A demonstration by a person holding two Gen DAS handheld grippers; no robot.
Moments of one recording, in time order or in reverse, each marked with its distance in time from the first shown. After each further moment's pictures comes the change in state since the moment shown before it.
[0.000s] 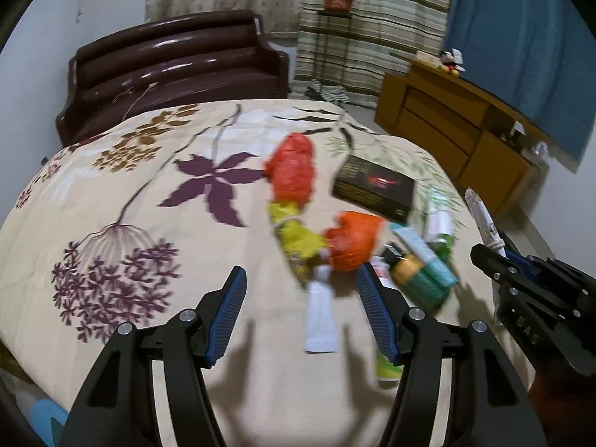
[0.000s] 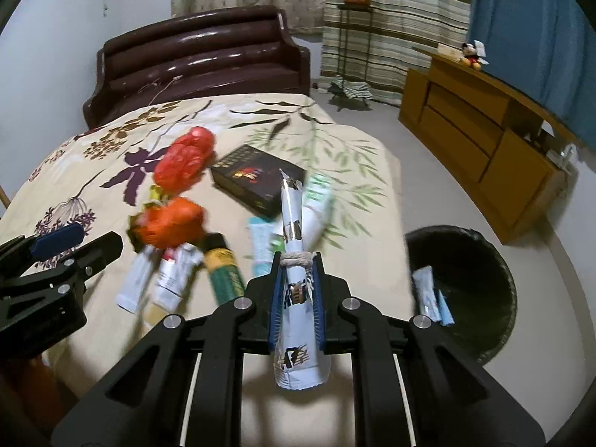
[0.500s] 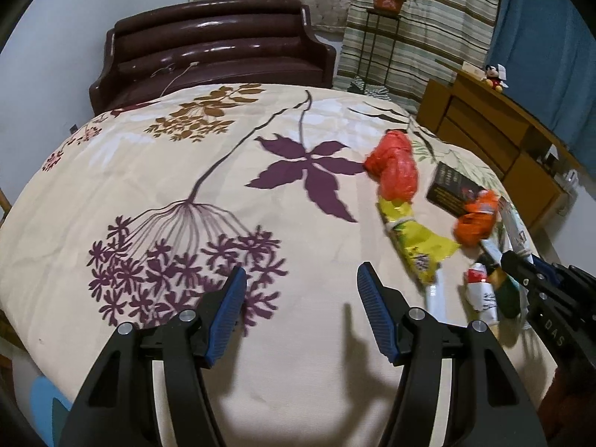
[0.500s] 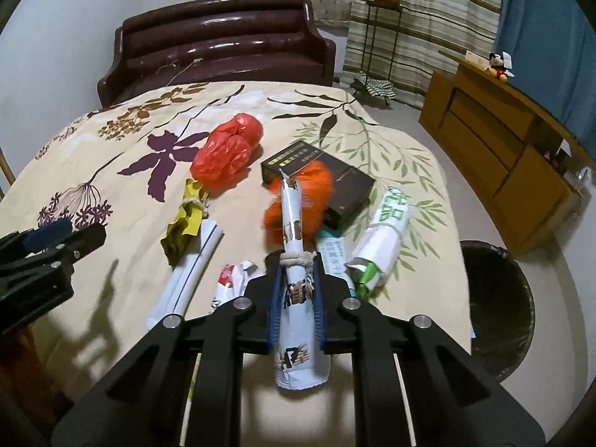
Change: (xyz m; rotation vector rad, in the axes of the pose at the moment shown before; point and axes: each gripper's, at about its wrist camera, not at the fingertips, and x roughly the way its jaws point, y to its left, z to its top) left arm 0.008 0.081 -0.005 -0.122 0.024 0.096; right arm 0.025 0.057 0.015 -0.087 0.035 0.032
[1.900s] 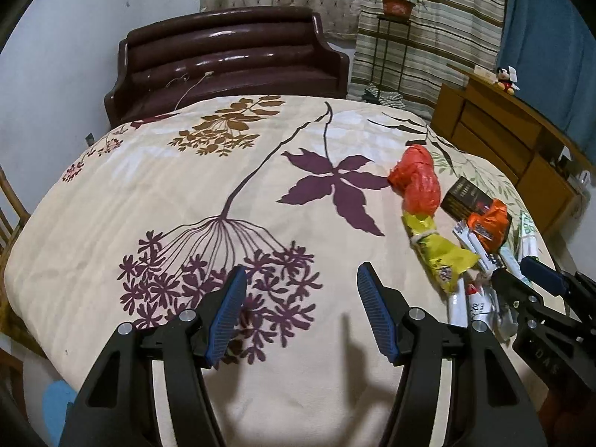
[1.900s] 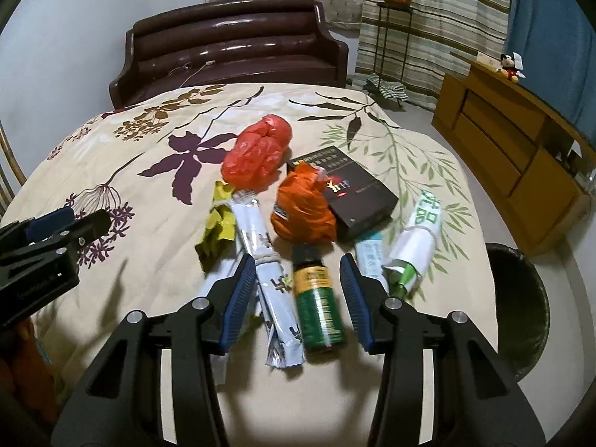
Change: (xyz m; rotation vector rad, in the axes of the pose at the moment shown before) left arm -0.005 0.020 0.008 -0.002 -0.030 0.074; right arm 0.001 0.024 0.000 -0.009 -0.006 0.054
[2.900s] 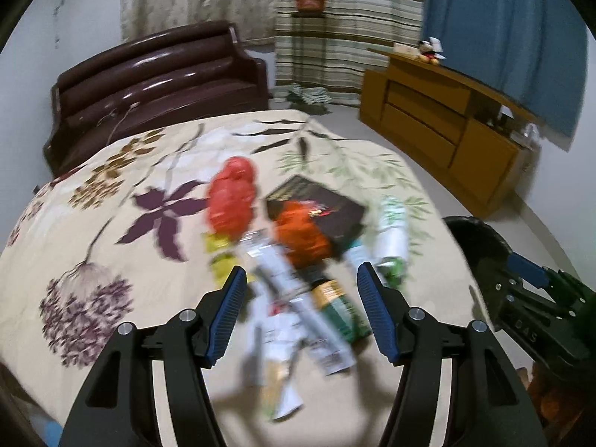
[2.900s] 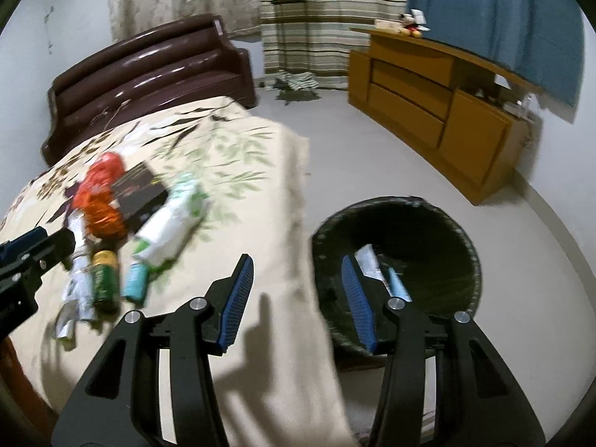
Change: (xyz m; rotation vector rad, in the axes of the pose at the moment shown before) left arm -0.012 -0.144 0.004 0.186 -0.023 -0.162; right arm -0.031 -0.154 -0.042 0.267 -0.026 -0.176
